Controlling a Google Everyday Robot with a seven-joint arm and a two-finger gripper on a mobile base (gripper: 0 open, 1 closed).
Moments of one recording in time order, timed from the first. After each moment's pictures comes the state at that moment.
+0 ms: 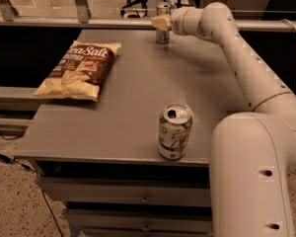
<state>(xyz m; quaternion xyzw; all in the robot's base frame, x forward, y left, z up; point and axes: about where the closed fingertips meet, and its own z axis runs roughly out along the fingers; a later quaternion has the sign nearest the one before) 0.926 -0.085 0.908 -0.28 0.72 0.17 0.61</state>
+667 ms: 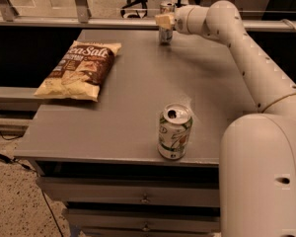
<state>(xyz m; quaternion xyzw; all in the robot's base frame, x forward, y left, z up) 0.912 -0.097 0.923 -0.27 0.72 0.18 0.61</state>
